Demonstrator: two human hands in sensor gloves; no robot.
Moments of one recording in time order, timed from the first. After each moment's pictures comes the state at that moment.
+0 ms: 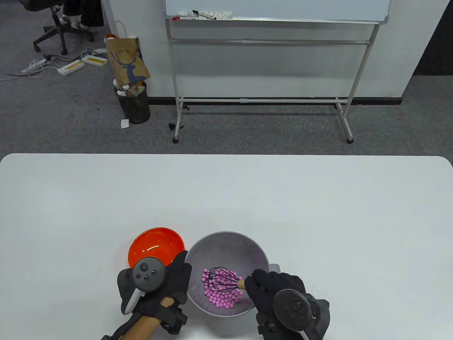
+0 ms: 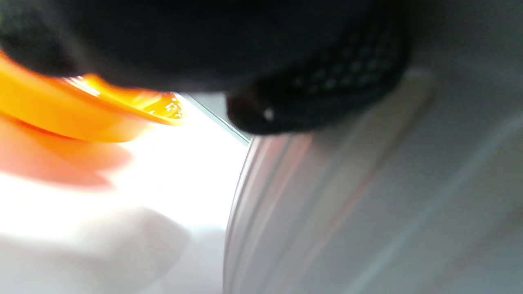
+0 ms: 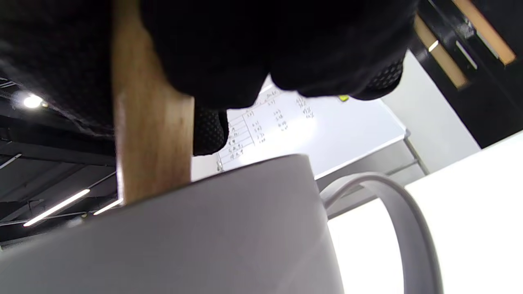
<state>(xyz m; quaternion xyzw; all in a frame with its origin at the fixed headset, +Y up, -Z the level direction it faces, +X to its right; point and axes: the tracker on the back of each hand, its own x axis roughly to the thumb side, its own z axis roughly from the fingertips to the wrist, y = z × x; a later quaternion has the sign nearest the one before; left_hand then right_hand) -0.204 -0.718 -0.304 0.02 -0.06 0.33 0.94 0.103 -0.658 -0.234 0.02 -0.24 0.94 0.26</state>
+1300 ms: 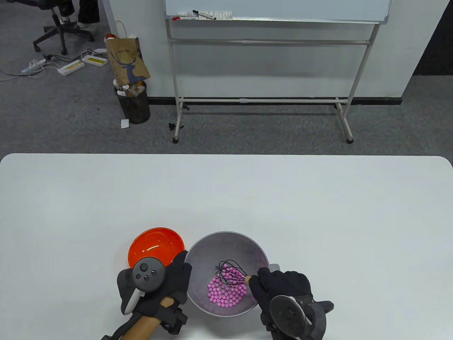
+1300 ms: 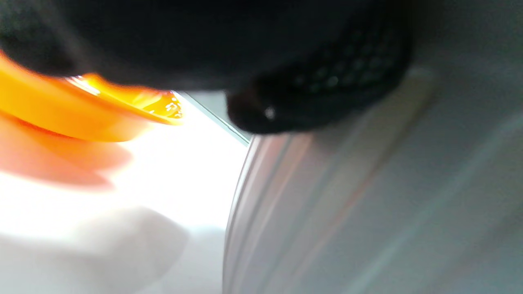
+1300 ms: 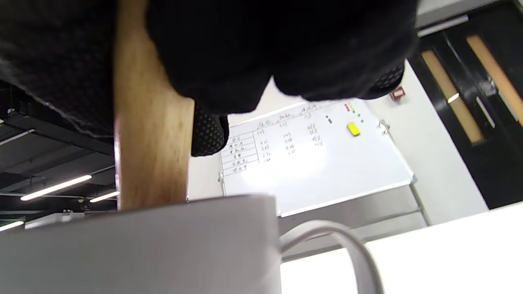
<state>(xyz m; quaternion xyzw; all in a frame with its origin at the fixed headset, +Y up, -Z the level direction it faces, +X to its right) -0.204 -0.718 -0.305 0.02 -0.06 0.33 0.94 0.104 -0.651 -0.227 0.03 -0.28 0.94 0.17</state>
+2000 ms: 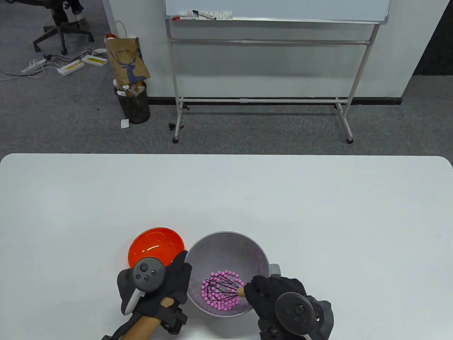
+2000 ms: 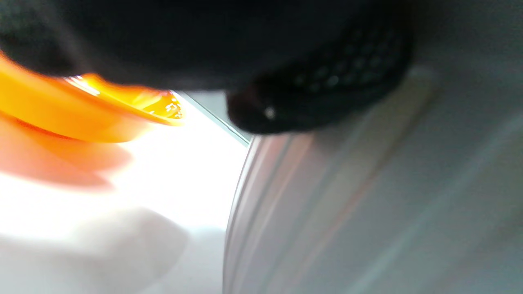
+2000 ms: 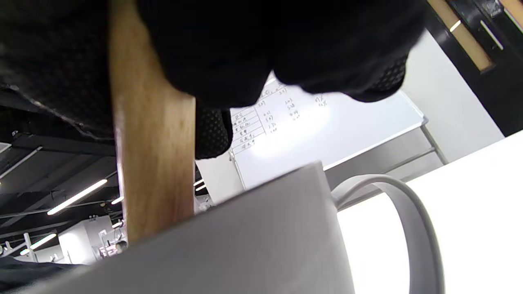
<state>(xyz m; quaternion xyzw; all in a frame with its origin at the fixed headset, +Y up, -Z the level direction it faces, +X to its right) -0.204 -0.718 -0.305 0.02 -0.06 0.33 0.94 0.104 -0.655 -0.228 0.05 -0.21 0.94 0.26</state>
